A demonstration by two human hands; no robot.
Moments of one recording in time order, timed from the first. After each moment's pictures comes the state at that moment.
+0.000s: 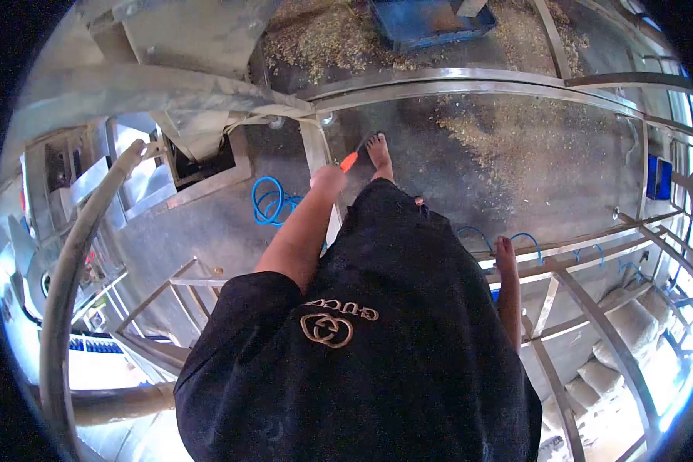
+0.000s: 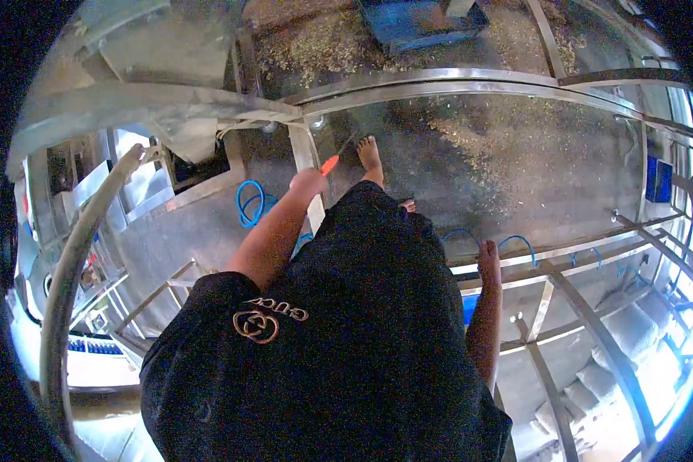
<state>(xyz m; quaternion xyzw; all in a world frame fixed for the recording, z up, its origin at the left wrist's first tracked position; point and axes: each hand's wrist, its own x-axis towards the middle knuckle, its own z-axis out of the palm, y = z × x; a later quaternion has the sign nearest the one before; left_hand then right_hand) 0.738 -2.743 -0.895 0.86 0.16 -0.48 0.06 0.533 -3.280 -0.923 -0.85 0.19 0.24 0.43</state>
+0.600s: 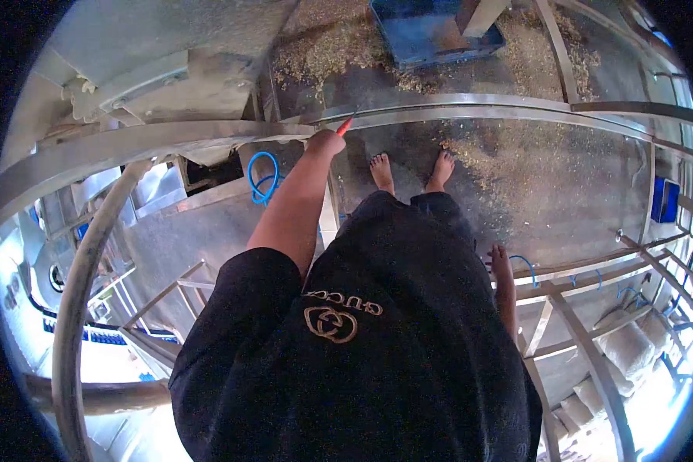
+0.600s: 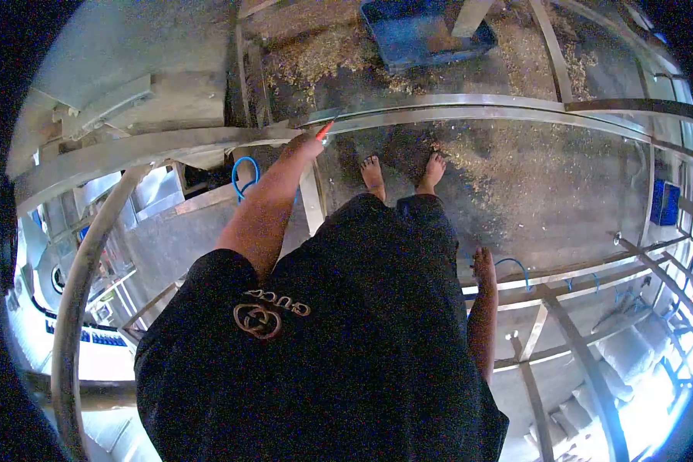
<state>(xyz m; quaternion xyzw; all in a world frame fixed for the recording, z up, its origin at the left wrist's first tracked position) 0.909 -2.723 -0.925 0.88 0.16 -0.43 0.08 0.630 -3.268 -0.909 -0.70 0.40 0.38 0.45</state>
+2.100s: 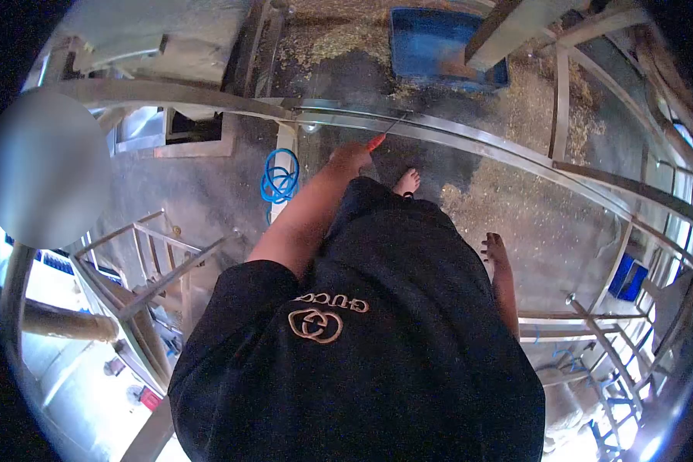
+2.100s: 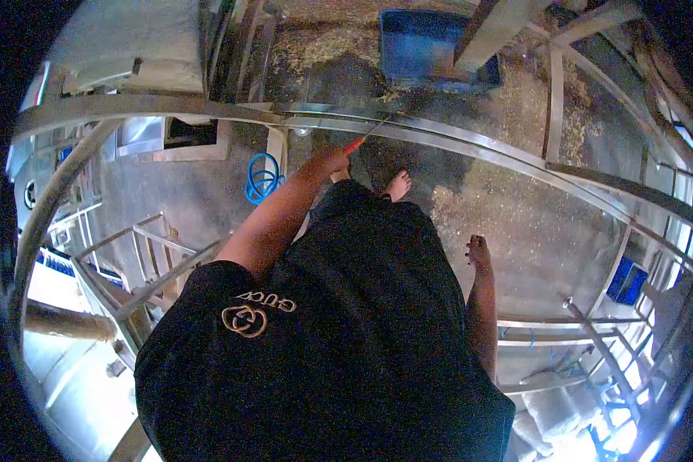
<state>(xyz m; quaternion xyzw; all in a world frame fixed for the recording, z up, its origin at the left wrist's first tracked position) 0.900 -2.907 -0.902 0.87 0.25 -0.40 0.16 0.834 -3.389 -0.918 -0.78 0.28 0.42 0.36</state>
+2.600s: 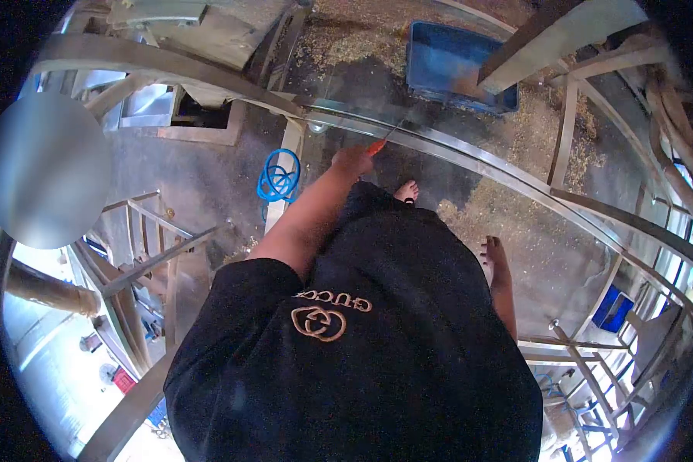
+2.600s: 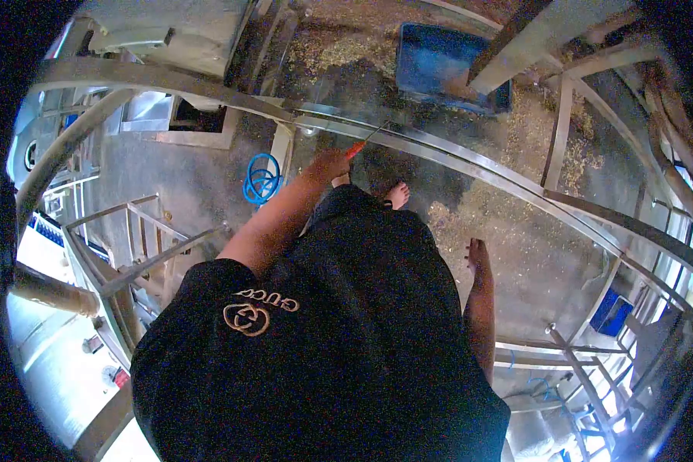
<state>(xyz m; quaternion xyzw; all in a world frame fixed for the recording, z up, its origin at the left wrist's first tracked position) 0.887 -2.895 -0.910 0.87 0.25 -0.38 0.18 0.884 -3.374 -0.904 -0.80 0.23 0.43 0.34</state>
